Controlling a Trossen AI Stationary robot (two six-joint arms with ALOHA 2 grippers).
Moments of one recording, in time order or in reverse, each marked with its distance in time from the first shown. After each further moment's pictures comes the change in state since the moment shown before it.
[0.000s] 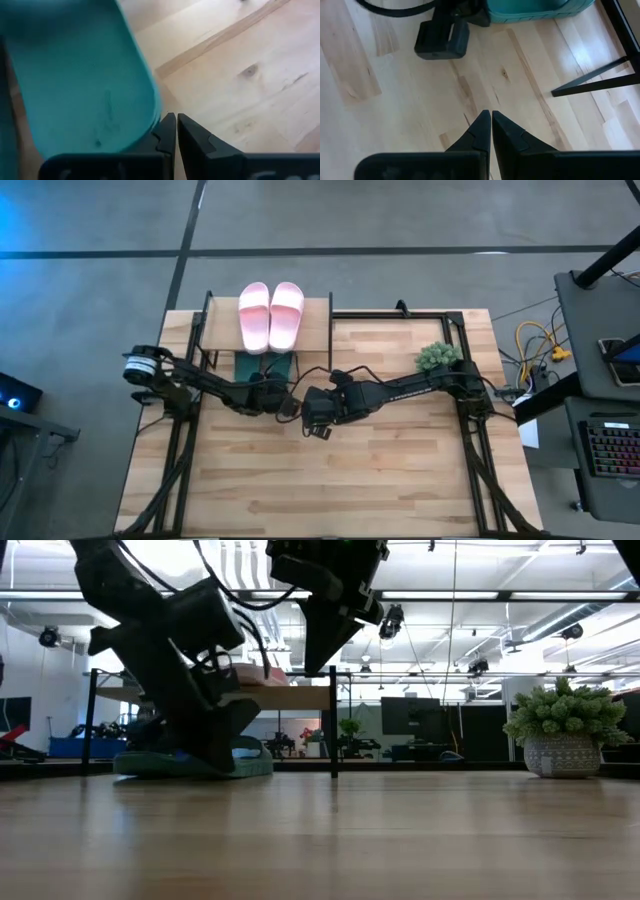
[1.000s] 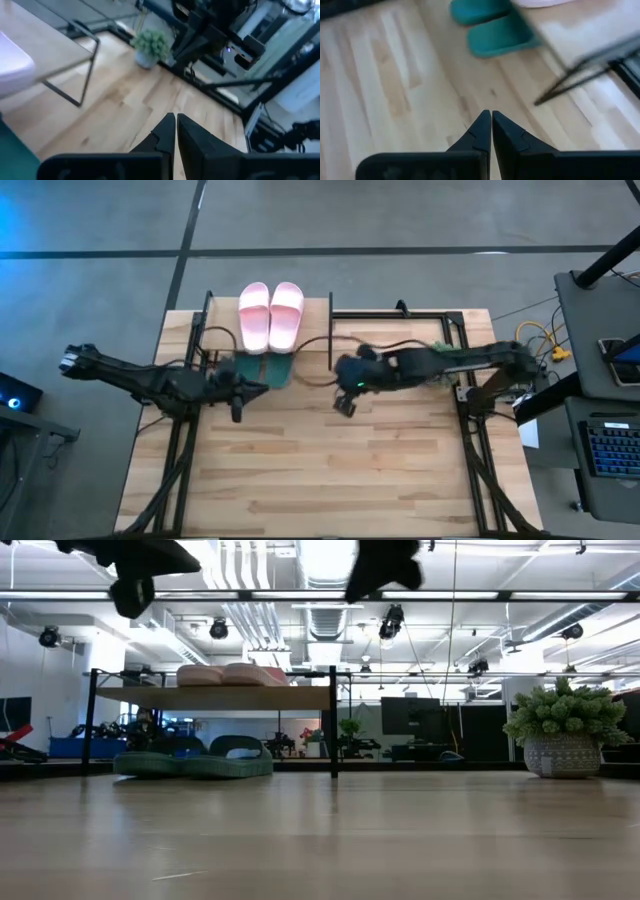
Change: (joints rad) left arm -0.201 -0.931 -0.070 -0.042 0.200 0.270; right arm -0.077 -0.413 -0.277 0.180 -0.152 -0.056
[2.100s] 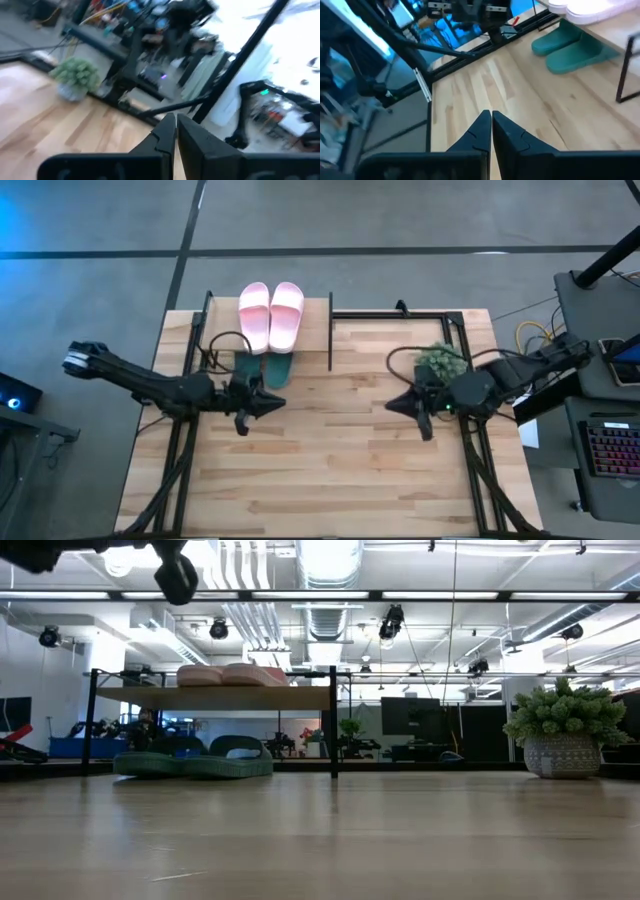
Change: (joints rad) left arm 0.003 0.207 -0.127 0.699 0.208 0.102; right arm 0.313 -0.660 -0.494 0.306 0.053 0.254
